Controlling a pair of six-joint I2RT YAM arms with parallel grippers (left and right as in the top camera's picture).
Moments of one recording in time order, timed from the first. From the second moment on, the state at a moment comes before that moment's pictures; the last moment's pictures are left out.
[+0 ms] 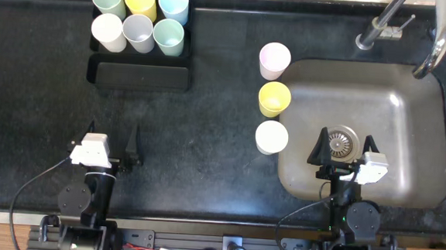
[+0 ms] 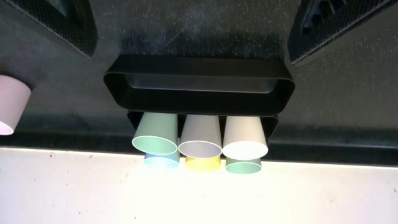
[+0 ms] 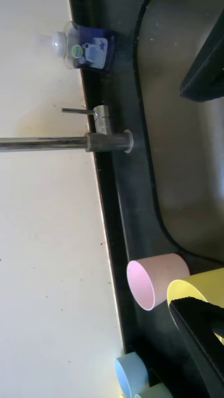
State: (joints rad) left arm -0.02 0.01 0.01 -0.08 0.03 -0.07; right arm 0.08 0.02 0.02 -0.01 0.13 0.19
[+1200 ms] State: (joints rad) left arm -0.35 1.99 2.14 -0.96 0.32 -0.40; right arm 0.08 0.01 0.02 -0.01 0.13 0.19
